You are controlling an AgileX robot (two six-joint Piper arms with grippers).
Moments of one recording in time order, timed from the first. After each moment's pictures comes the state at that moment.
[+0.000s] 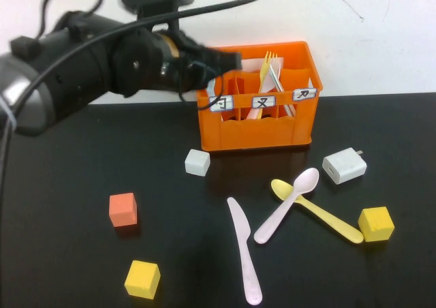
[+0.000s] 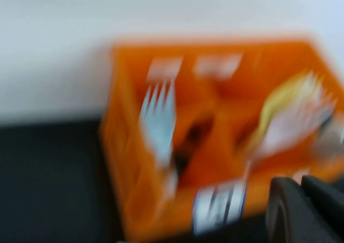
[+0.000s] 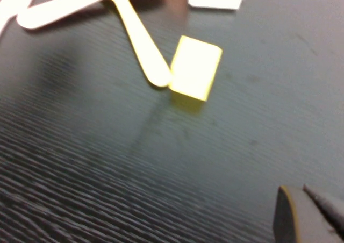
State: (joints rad) right arm -0.07 0.63 -0.40 0.49 0.69 -0.81; left arm -0.47 1.73 -1.50 0.04 0.44 -0.44
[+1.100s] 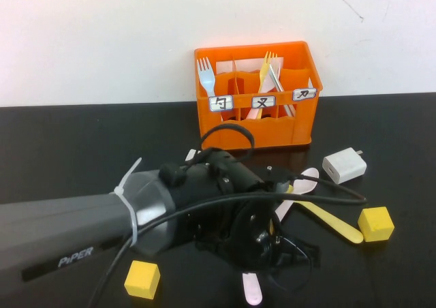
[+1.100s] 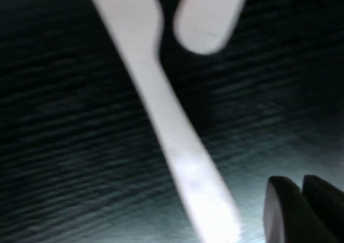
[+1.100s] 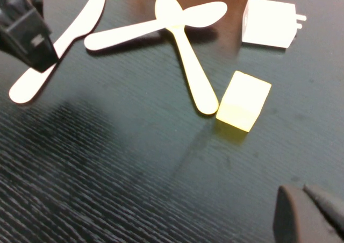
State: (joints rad) right arm -0.07 0.63 -0.40 0.67 0.73 -1.02; left arm -0.85 1.80 -1.24 -0.02 0.71 -0.65
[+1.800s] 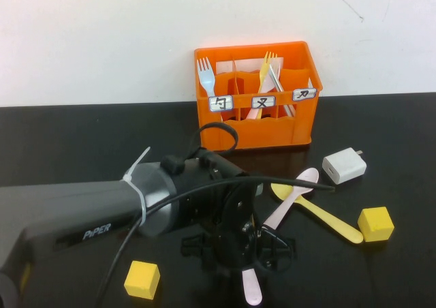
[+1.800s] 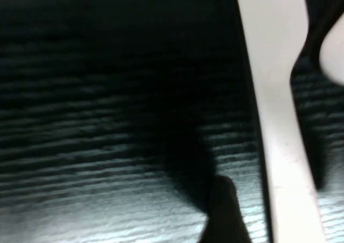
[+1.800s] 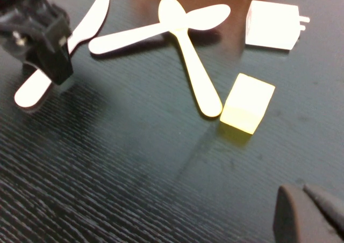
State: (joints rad) right arm -0.07 0.63 -0.40 0.69 0.73 -1.02; left arm -0.77 1.88 -1.24 -0.05 0.73 -0.68
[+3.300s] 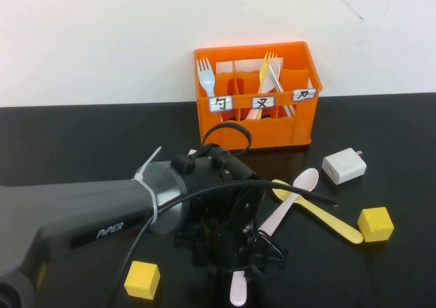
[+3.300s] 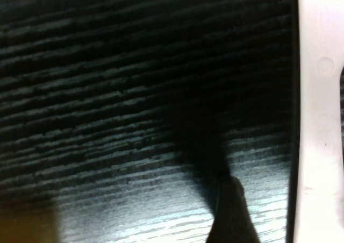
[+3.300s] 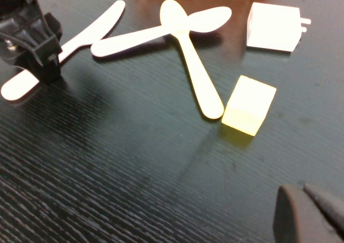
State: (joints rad) right arm -0.07 0.63 -0.40 0.69 0.73 -1.02; left arm -0.77 1.93 -1.28 0.06 0.84 -0.63
